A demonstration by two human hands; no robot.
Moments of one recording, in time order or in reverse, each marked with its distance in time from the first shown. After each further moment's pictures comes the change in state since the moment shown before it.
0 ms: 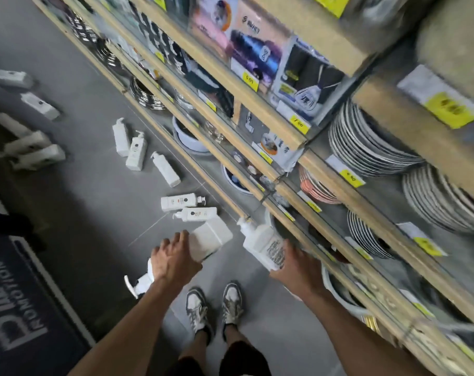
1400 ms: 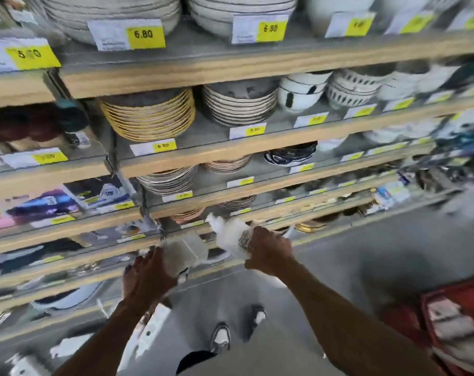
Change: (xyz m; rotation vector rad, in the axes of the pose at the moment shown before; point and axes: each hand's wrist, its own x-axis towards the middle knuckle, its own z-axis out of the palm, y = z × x) left_hand 0.019 0.140 -0.146 0.370 0.063 0.947; right_hand -0.173 -0.008 -0.081 0.486 0.373 0.770
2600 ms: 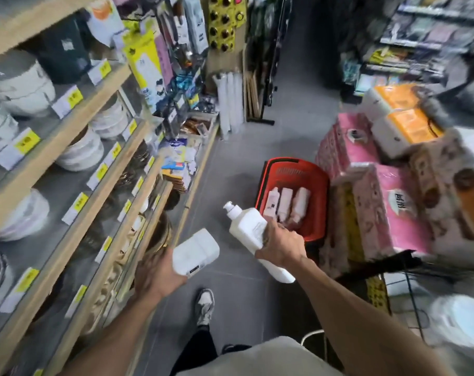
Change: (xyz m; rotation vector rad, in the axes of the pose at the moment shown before) left_hand 0.012 0.571 0.100 0.282 -0.254 1.052; right_hand -0.239 0.424 -0.053 0.347 0.289 1.148
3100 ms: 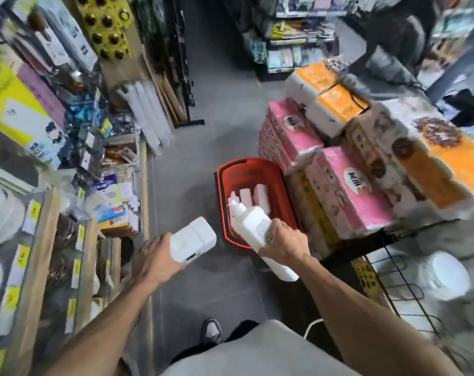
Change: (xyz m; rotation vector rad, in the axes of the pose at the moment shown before) left_hand 0.238 0.096 -0.074 0.182 -0.040 0.438; right_hand 0.101 0.027 -0.041 0.106 0.090 0.431
